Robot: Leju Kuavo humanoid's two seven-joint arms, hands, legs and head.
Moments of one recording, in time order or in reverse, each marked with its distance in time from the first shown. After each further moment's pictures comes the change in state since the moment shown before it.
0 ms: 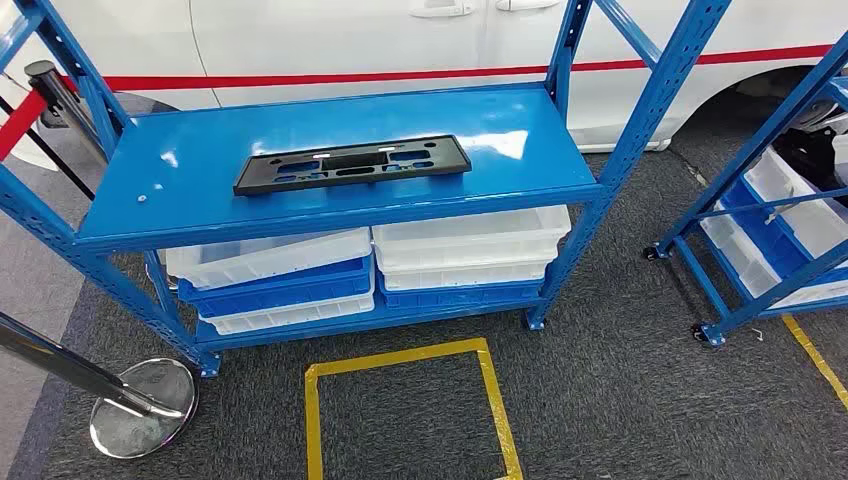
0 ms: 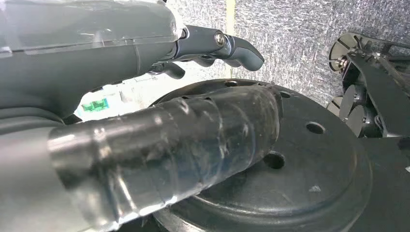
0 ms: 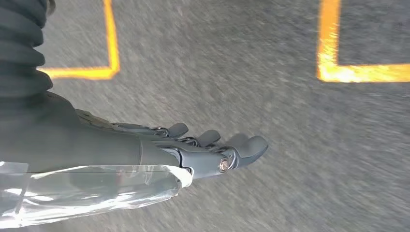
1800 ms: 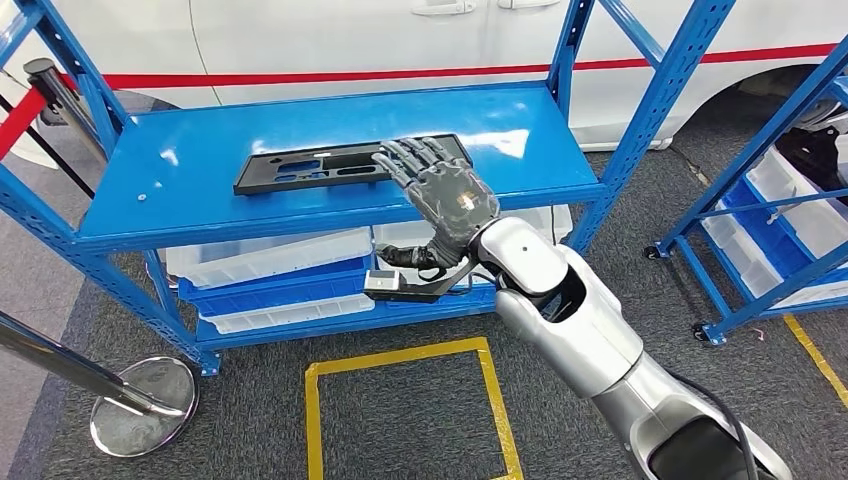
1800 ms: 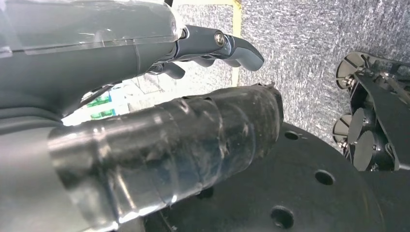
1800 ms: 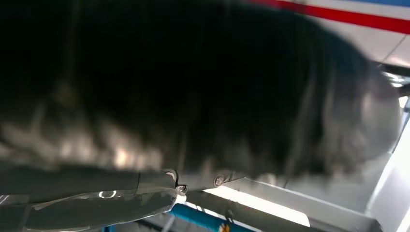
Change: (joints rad) left arm -0.002 0.024 -0.041 0.031 0.001 -0.048 0.021; right arm -0.805 -0.404 1.626 -0.520 0.197 -0.124 0.152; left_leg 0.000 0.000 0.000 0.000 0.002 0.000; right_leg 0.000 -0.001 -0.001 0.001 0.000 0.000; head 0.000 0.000
